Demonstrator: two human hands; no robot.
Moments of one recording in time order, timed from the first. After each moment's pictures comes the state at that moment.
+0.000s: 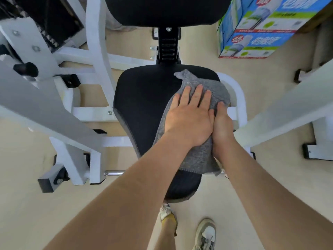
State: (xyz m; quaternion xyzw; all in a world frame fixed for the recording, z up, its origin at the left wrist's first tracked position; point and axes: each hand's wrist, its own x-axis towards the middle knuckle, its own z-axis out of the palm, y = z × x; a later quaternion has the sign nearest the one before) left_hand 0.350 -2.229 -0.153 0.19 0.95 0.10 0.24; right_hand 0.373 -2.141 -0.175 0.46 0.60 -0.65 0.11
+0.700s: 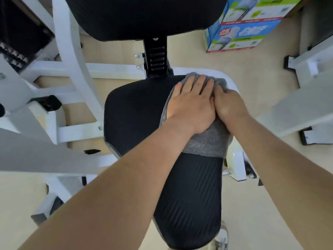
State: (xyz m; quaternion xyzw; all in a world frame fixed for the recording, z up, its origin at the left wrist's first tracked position) left_hand 0.269 -2.214 -0.182 0.27 0.93 0.13 0.22; right_hand 0.288 -2.116 -0.171 0.40 0.82 -0.39 0.14
